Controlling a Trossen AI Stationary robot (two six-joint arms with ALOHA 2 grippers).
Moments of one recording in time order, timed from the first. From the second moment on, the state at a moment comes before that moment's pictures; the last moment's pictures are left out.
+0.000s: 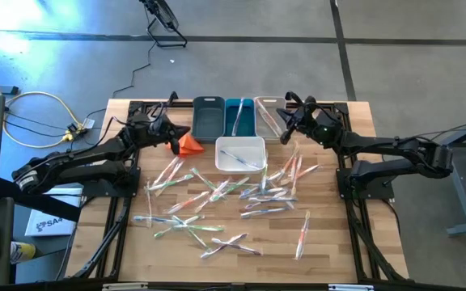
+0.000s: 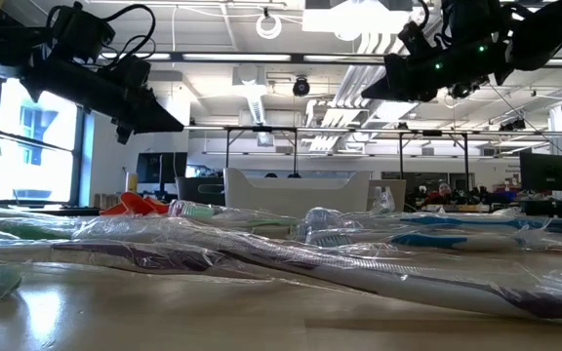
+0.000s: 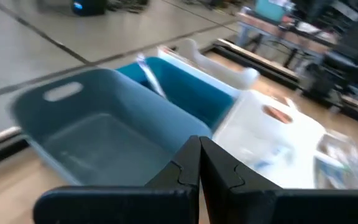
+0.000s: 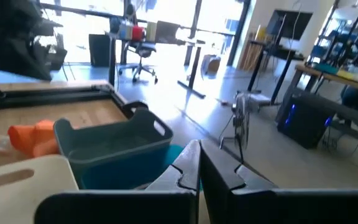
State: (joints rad) left arm 0.64 0.81 0.29 0.32 0.18 -0.21; right arm -0.47 1.10 0.48 0.58 0.18 -0.16
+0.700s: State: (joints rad) left arm 0.33 0.82 0.49 -0.37 -0.07 -0.28; right arm -0.47 1.10 0.48 0.44 0.18 -0.13
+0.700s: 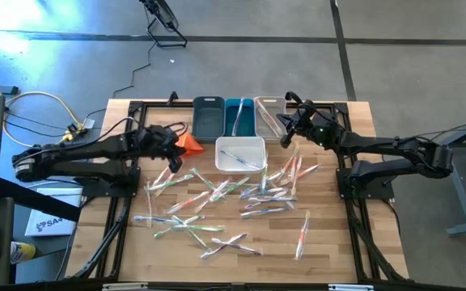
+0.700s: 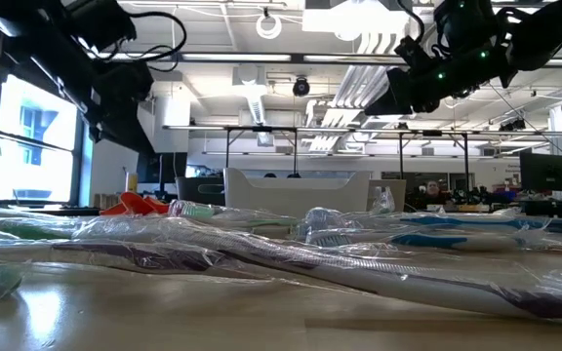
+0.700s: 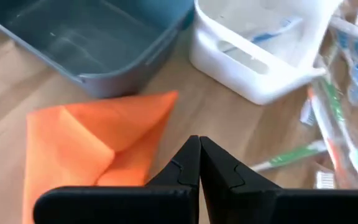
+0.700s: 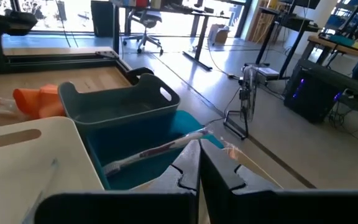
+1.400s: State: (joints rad) left arm 0.10 1.05 0.52 -0.46 -0.15 -0.48; right arm -0.47 1.10 0.48 0.45 0.18 -0.14
